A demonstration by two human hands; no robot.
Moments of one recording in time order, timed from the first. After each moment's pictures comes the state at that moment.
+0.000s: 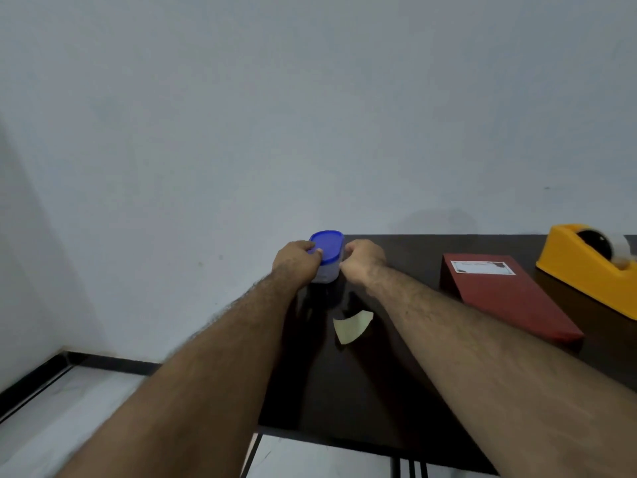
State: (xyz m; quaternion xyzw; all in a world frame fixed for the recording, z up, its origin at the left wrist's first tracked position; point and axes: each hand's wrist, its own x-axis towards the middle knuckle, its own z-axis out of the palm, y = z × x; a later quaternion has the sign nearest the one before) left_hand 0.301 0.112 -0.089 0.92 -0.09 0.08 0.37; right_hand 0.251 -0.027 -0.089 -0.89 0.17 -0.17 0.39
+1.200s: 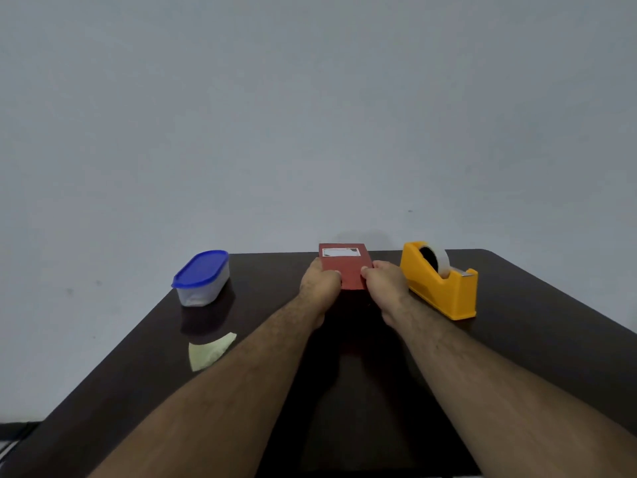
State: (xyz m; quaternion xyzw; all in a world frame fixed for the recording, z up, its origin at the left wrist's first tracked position) left_hand 0.170 -0.129 -0.096 0.72 -0.16 -0.13 0.66; right_hand 0.123 -0.257 -0.109 -0.72 0.25 -0.28 0.58
